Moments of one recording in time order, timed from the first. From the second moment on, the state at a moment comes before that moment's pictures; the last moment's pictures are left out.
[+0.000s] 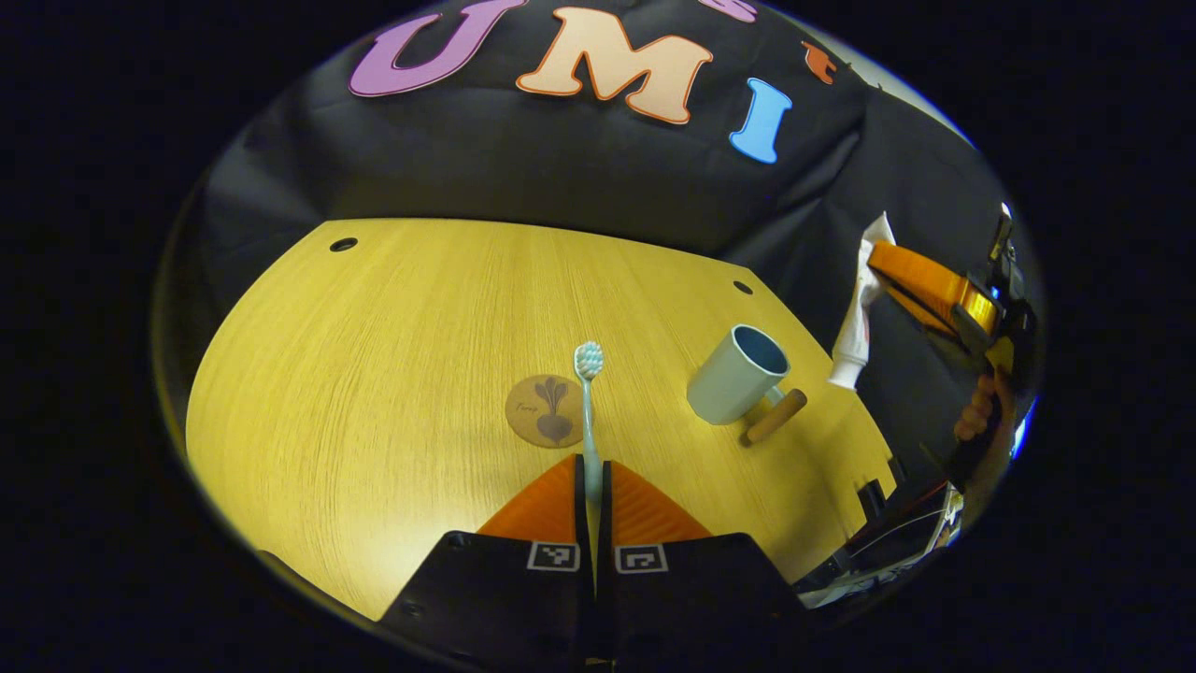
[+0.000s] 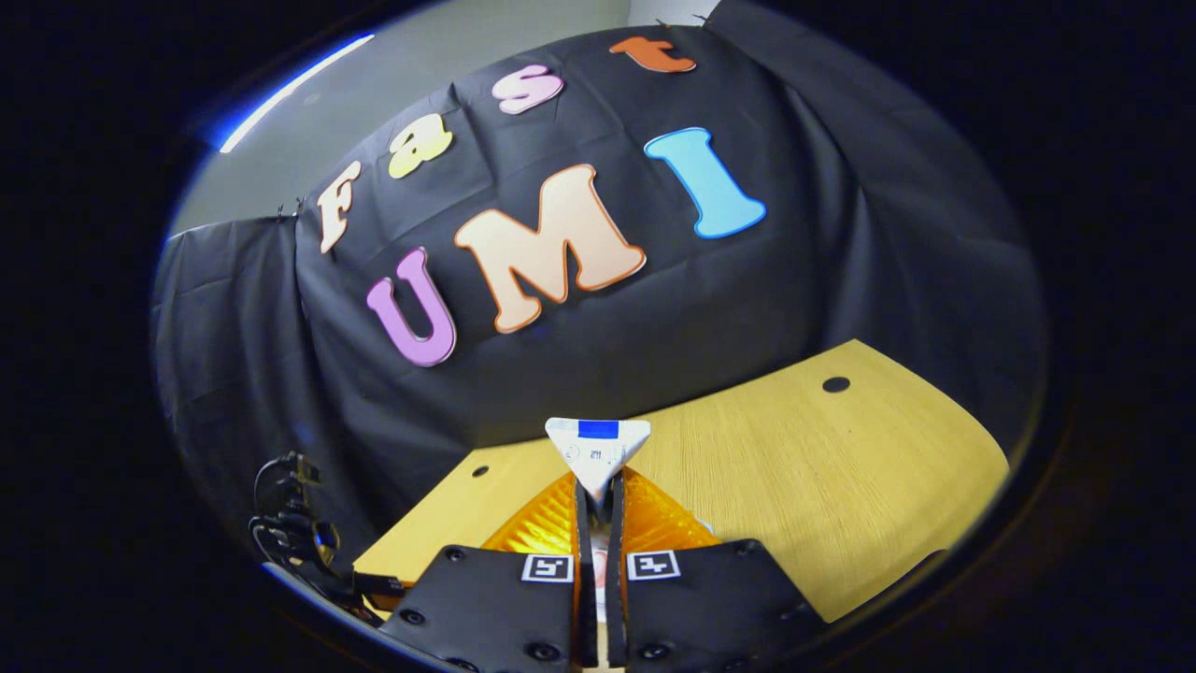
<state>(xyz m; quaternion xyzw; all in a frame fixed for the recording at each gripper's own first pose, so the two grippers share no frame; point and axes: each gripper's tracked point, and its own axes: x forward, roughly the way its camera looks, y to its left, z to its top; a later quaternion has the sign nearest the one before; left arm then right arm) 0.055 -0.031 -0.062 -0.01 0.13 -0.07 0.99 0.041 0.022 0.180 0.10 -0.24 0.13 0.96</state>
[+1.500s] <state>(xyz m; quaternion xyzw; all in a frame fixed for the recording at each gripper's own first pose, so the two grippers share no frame) 0.191 -0.182 0.093 -0.07 -0.11 -0.20 0.97 0.093 -0.025 0.114 0.13 -0.29 0.02 0.95</state>
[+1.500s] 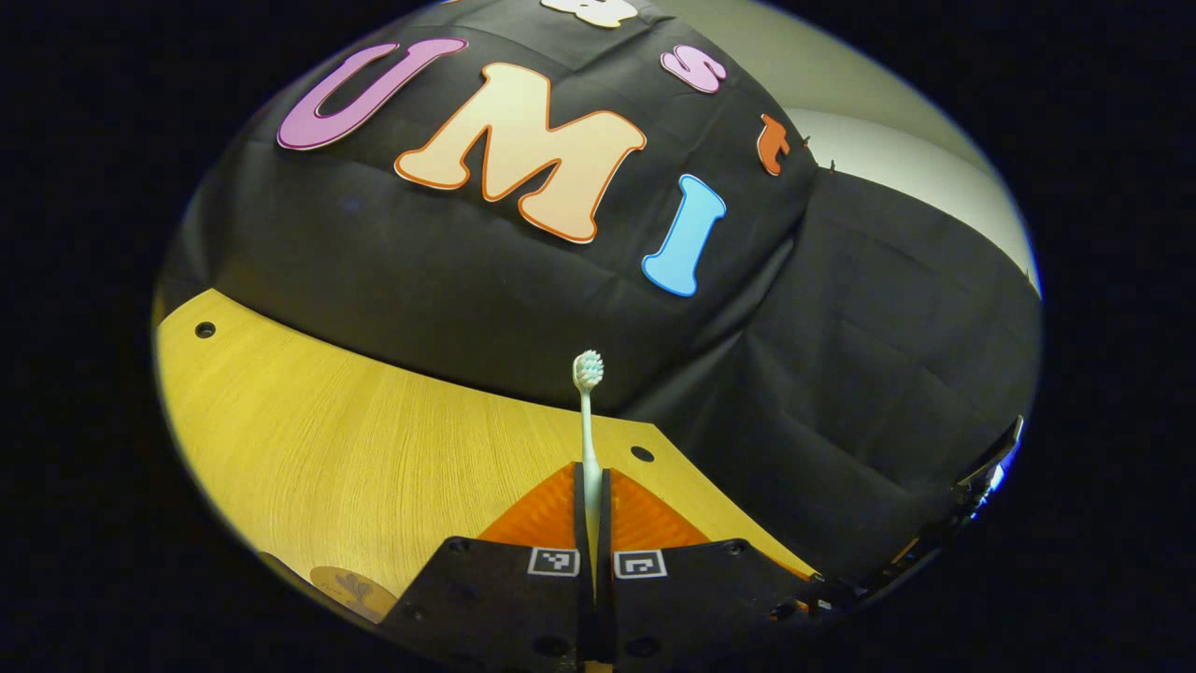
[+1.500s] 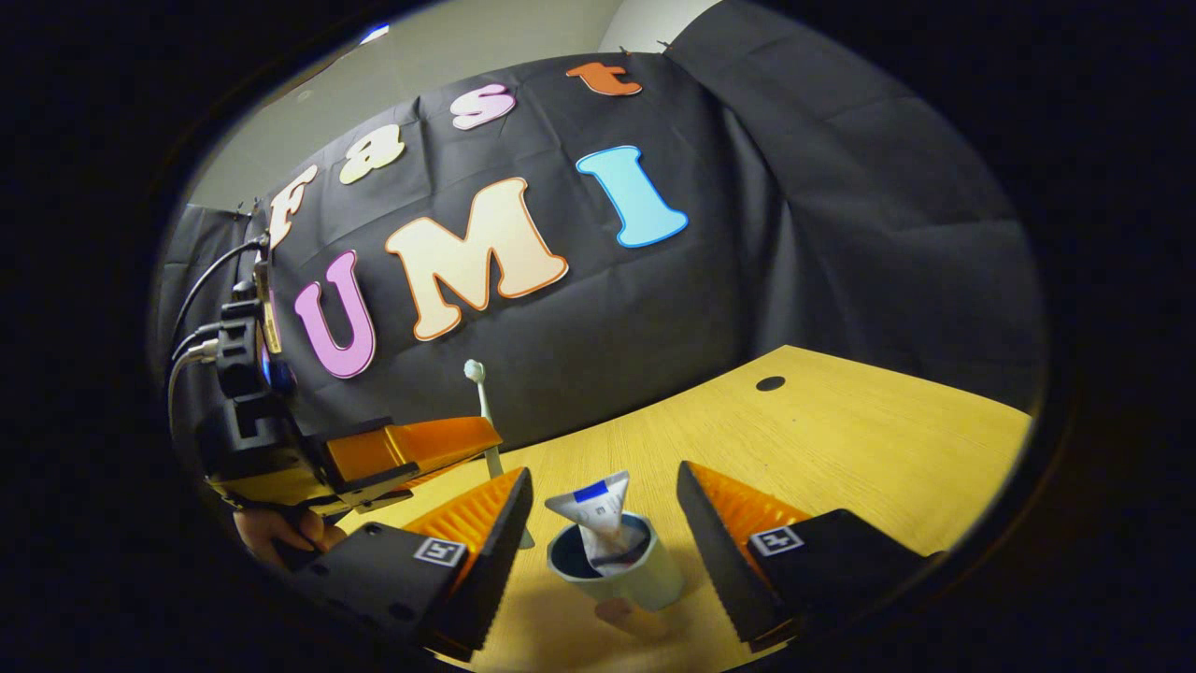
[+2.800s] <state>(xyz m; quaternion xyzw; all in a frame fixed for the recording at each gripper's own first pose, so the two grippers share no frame) 0.195 -0.211 0.032 -0.07 -0.07 -0.21 0.97 0.072 -0.096 0.083 0.18 -0.28 -0.04 0.94</state>
